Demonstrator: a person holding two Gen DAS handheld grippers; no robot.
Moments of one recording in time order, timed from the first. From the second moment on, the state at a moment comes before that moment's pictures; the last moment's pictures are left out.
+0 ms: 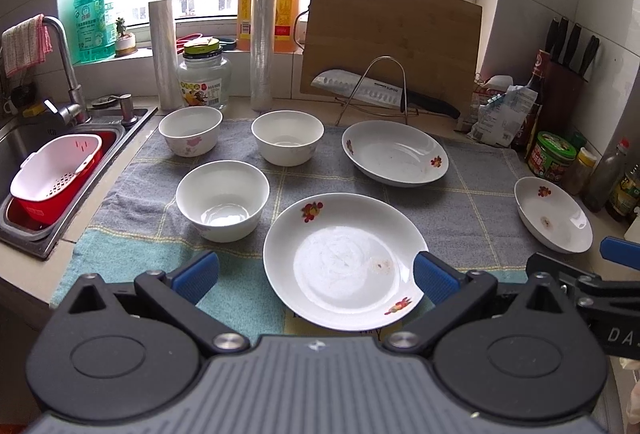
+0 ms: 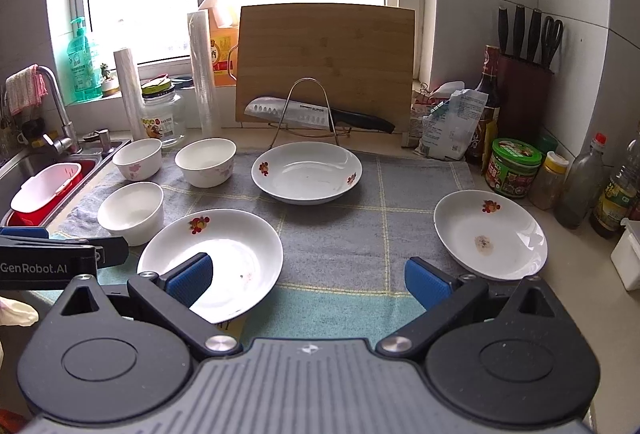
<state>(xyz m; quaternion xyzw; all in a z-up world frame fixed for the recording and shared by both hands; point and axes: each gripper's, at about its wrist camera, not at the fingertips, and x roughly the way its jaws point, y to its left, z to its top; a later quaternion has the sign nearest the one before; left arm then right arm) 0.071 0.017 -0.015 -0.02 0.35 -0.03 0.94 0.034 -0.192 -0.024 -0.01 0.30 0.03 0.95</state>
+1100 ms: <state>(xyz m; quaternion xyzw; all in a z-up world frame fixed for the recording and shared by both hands) 0.212 -0.033 -0.046 0.07 0.35 -0.26 0.90 0.114 -0.251 -0.054 -0.02 0.31 -0.11 0.95</state>
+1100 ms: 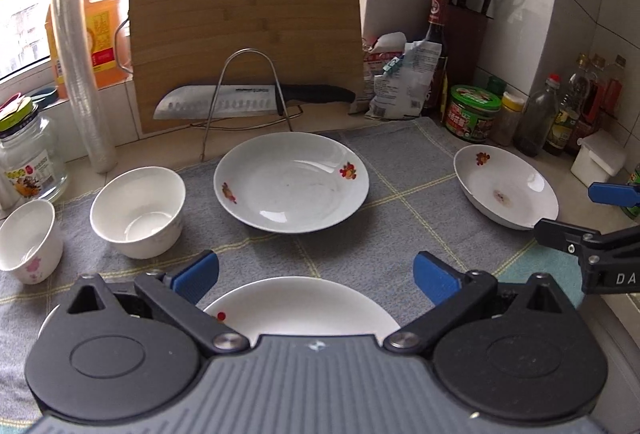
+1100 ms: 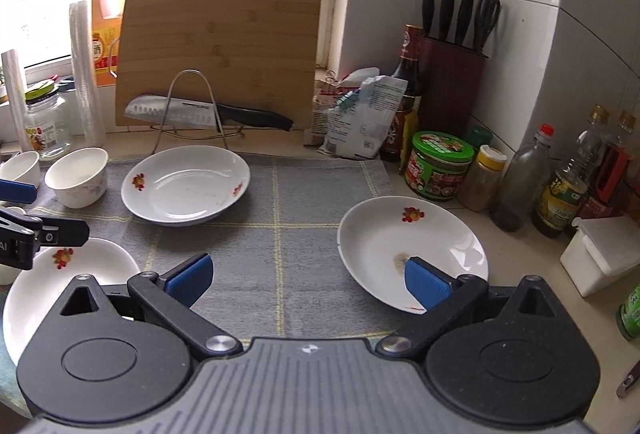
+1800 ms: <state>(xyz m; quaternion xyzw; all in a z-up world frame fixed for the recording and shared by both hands) 0.236 -0.194 -0.046 0.14 0.38 -0.31 0.86 0.115 -0.395 -0.117 0.00 0.35 -0.06 0.94</state>
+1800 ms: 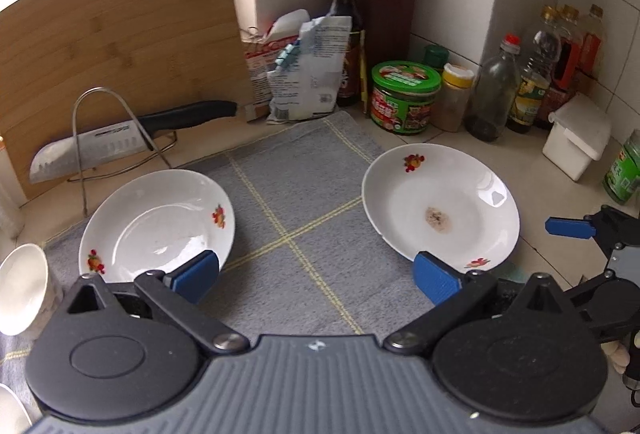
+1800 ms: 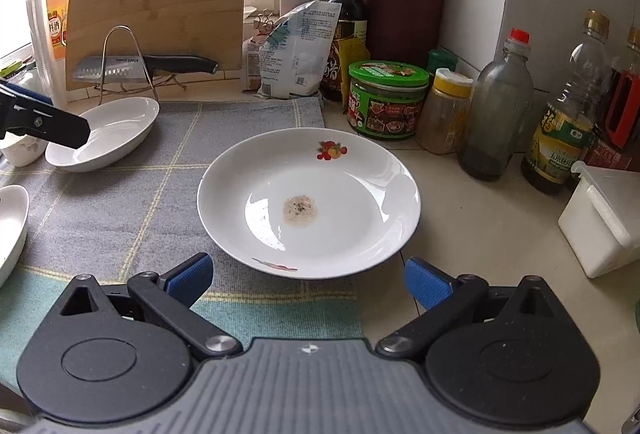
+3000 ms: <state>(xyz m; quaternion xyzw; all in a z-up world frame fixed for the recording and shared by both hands) 0.340 -0.311 -0.096 0.18 0.47 -0.44 0.74 0.146 -0.416 -0.160 0.01 0.38 -0.06 0.92</state>
